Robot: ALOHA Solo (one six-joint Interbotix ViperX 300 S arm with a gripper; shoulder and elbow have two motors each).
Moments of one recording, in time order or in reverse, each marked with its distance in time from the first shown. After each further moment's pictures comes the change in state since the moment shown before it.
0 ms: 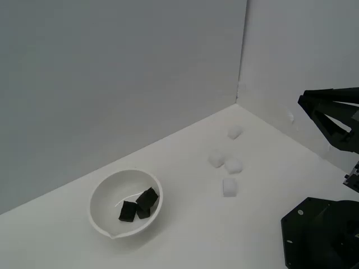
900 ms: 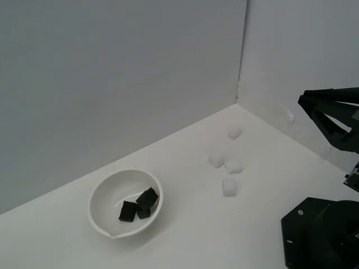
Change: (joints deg) arm 0.0 0.0 0.0 0.0 0.0 -0.1 -0.1 -0.9
